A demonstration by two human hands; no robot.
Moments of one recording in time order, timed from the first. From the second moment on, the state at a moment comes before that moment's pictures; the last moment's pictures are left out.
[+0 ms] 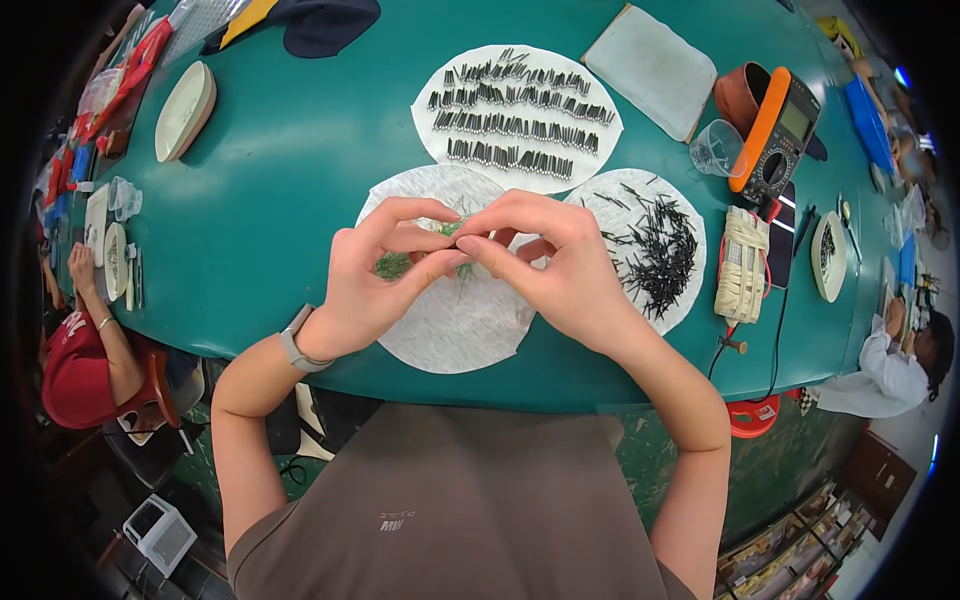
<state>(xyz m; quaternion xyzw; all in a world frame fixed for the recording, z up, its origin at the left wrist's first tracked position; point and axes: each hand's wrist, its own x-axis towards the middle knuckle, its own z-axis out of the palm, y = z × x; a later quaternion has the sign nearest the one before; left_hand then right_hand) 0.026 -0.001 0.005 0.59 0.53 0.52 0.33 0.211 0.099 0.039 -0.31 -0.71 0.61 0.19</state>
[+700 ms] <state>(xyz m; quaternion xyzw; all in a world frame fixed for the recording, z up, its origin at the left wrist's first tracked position) 0.008 0.010 0.012 0.51 0.53 0.52 0.42 0.169 0.313 0.008 -0.41 -0.80 0.43 0.07</state>
